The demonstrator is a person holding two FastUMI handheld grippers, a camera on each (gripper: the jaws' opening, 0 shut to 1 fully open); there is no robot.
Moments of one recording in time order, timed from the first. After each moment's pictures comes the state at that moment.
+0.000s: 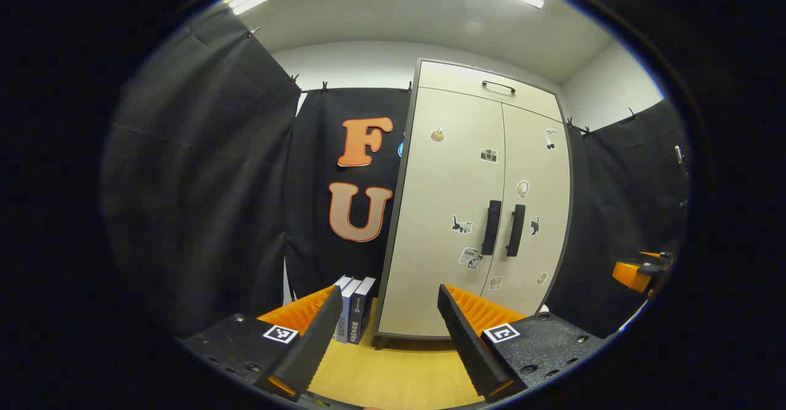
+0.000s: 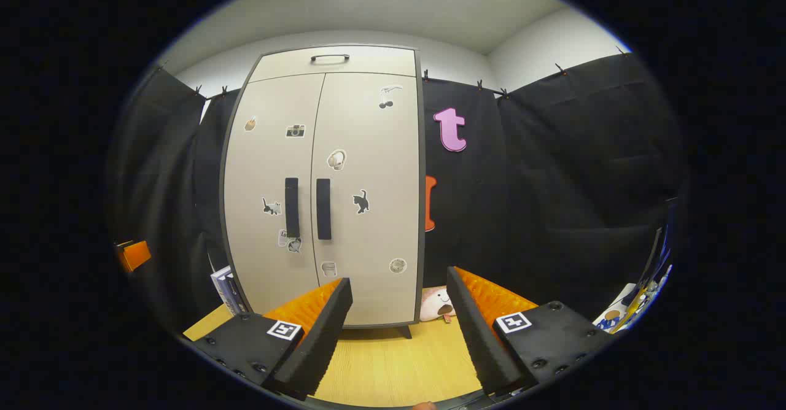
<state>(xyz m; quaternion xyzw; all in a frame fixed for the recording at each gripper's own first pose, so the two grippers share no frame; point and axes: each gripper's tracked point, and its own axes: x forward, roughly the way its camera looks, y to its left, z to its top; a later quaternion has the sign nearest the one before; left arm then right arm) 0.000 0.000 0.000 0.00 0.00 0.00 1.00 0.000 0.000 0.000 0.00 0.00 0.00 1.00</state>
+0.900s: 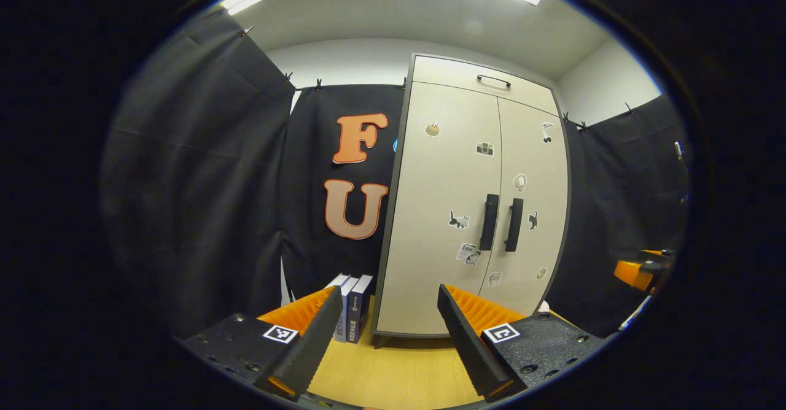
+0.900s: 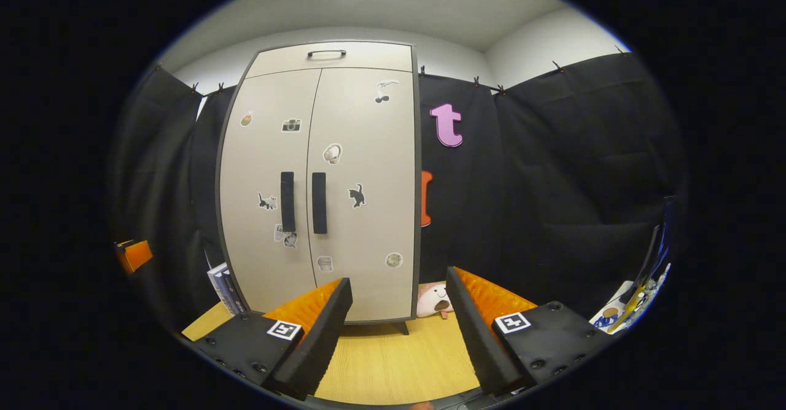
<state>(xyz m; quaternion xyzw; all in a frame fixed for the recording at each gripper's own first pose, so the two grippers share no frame) 0.007 0.001 -0.006 0.01 0.01 0.00 1.00 -0.004 -0.003 -0.008 0.00 0.01 -0.01 1.00</state>
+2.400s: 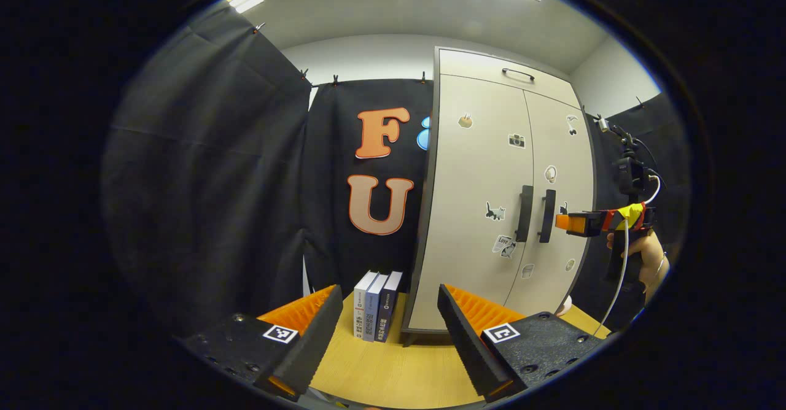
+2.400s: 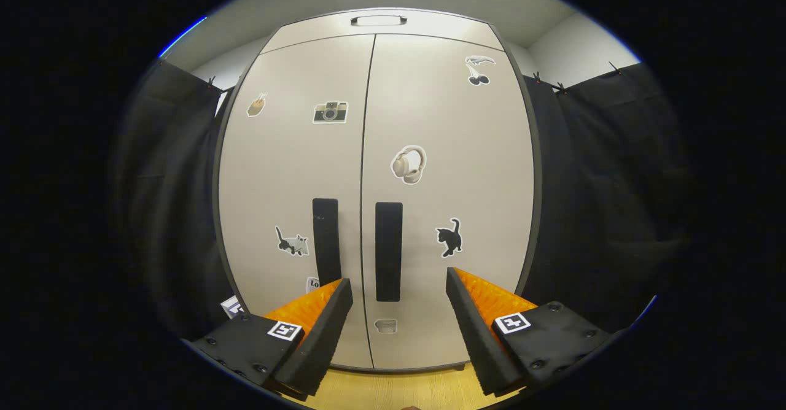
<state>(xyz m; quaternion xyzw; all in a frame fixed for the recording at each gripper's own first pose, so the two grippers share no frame) 0.014 0.067 -0.015 0.02 0.02 0.04 1.00 0.199 0.142 0.045 -0.01 0.01 0.07 1.00</state>
